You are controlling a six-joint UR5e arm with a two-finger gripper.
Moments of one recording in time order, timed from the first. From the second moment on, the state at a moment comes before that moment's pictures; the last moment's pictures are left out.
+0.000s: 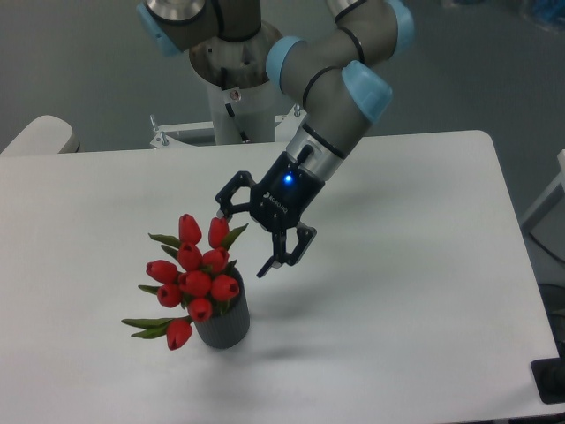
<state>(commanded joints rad) 2.59 -1.80 -1.90 -0.80 0.62 1.17</state>
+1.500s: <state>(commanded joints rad) 2.51 -1.88 -1.85 -0.73 0.62 1.17</state>
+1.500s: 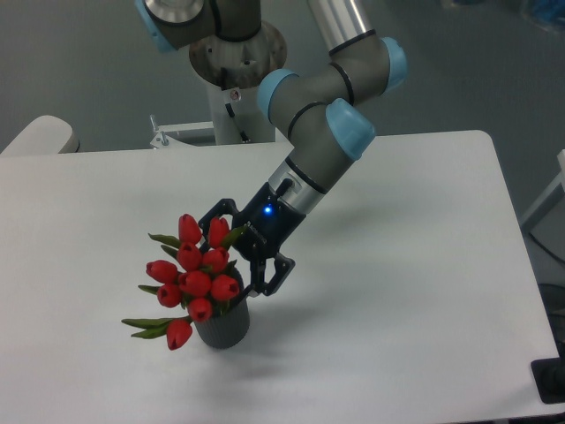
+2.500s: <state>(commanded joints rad) 2.51 -1.89 -1.85 -0.72 0.62 1.17</state>
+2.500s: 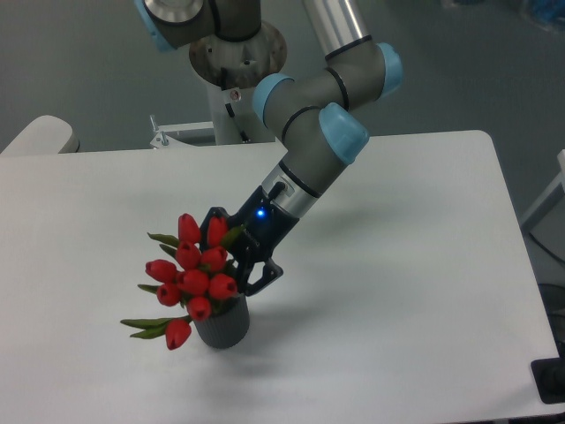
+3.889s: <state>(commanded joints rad) 2.53 -1.83 -1.85 -0.73 0.62 1.11</state>
